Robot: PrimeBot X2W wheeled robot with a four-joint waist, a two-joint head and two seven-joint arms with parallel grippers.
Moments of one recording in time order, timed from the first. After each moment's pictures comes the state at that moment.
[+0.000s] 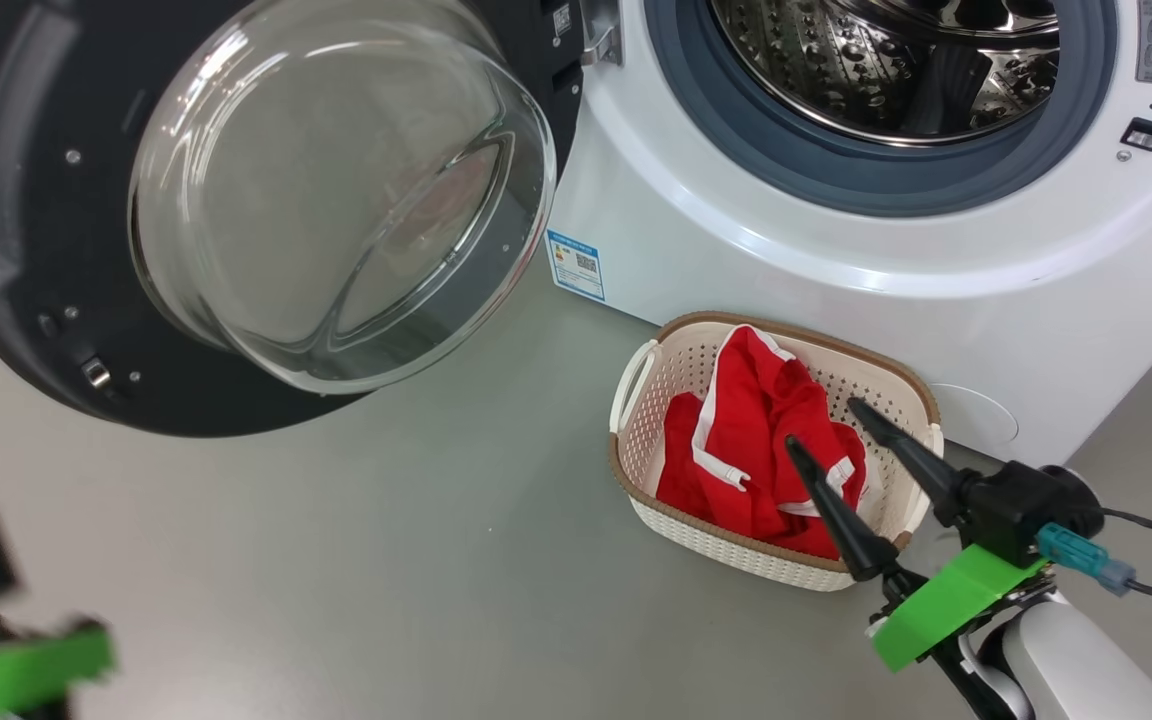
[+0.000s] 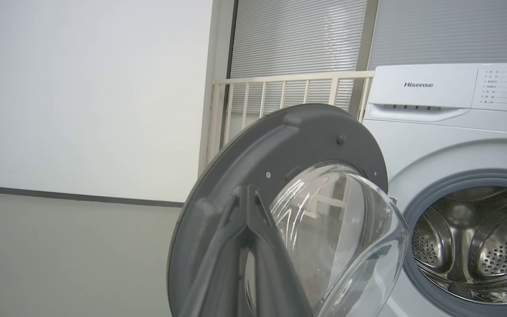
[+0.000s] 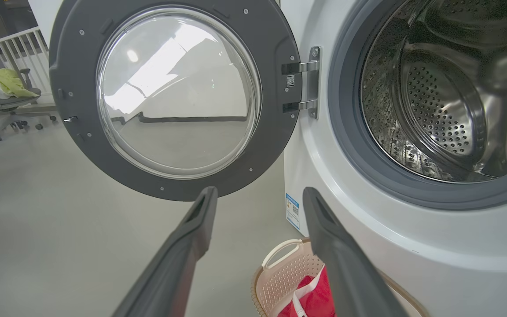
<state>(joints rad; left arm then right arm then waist) -0.05 0.04 0.21 -0.05 -0.38 -0.10 -0.25 -0.28 -0.33 0.39 0.23 0.38 0.13 -0.26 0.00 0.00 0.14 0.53</state>
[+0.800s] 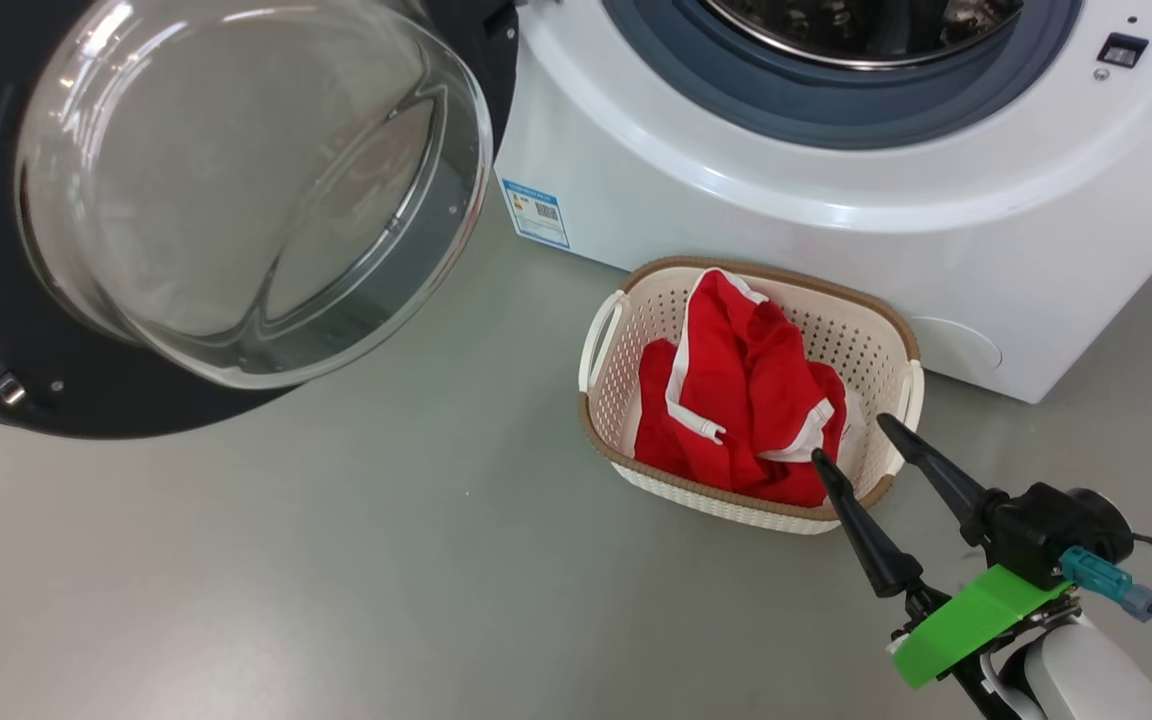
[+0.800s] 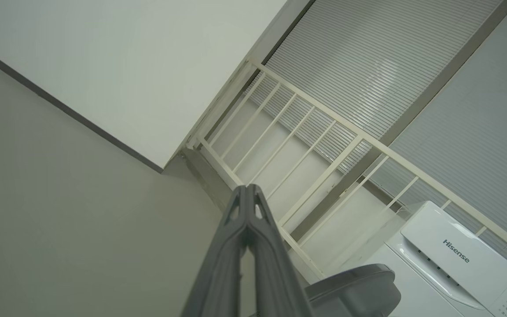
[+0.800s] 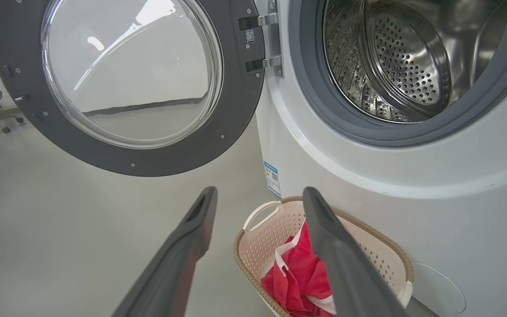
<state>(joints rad) -0.79 0.61 0.19 0.62 -1.27 -0.13 0.06 -0.22 -0.33 0.32 0.20 0.34 0.13 -0.26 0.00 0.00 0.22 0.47</state>
